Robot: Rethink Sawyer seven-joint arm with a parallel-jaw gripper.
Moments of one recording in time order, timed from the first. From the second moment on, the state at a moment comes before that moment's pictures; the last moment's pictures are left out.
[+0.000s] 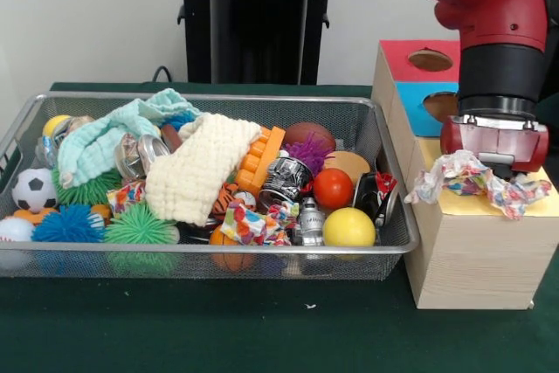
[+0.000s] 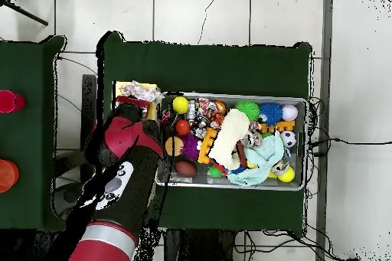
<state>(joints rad) 0.35 -0.29 -0.38 1.35 -0.09 -0.10 2.40</state>
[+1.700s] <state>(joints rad) 0.02 -0.60 0.12 1.29 -0.17 0.97 2.35</state>
